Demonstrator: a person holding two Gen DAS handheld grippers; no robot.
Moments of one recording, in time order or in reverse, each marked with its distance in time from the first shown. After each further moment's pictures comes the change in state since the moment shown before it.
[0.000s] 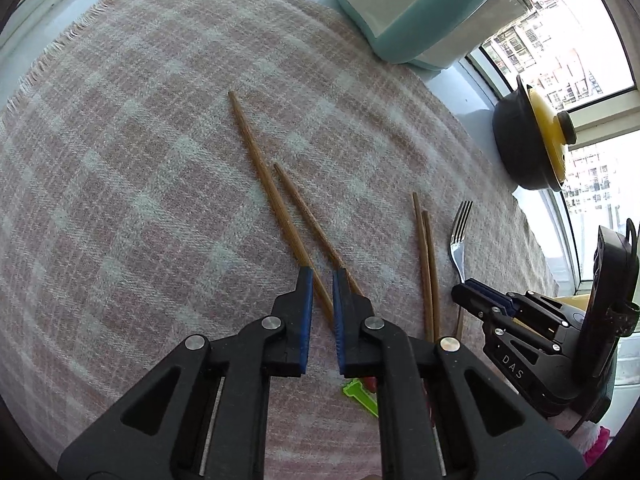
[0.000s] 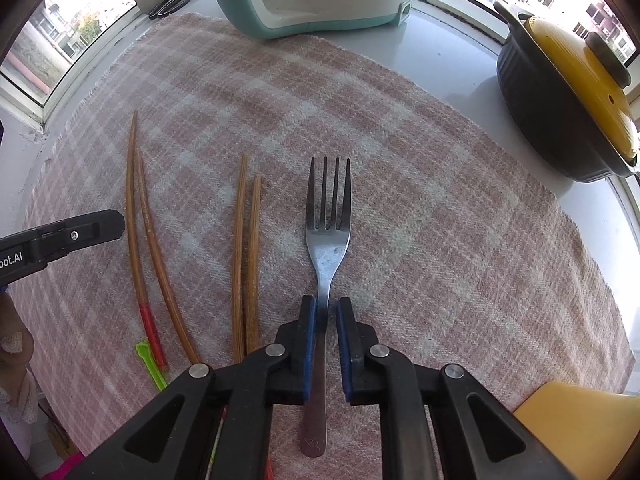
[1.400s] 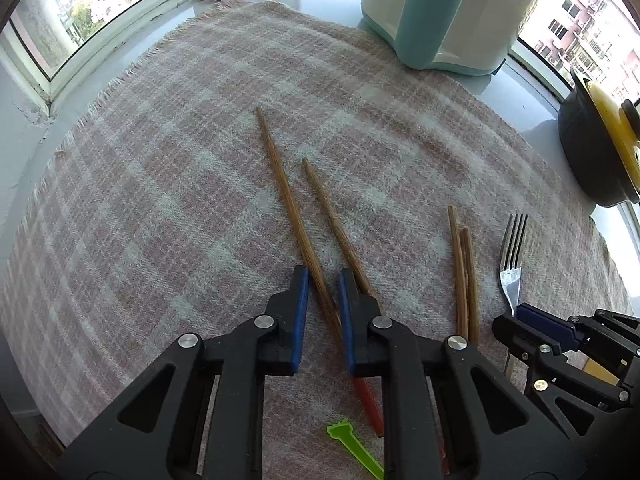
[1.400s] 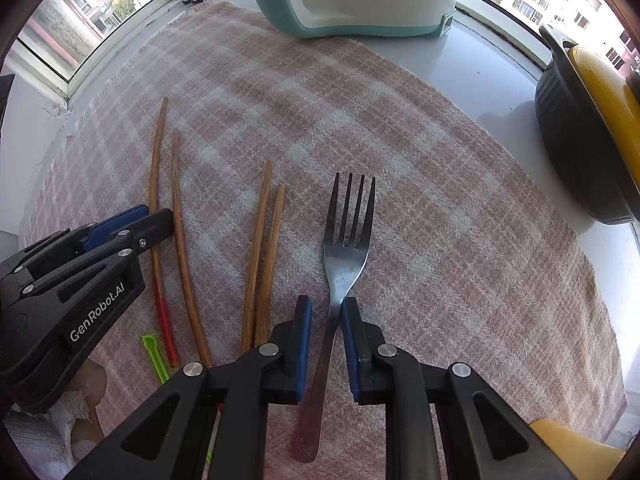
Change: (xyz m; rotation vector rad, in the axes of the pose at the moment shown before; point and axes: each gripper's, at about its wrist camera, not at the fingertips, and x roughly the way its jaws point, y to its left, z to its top) left arm 0.025 -0.055 -0.018 -0.020 -0.203 0.384; right arm 0.001 0.001 0.015 -0.115 0.013 0.055
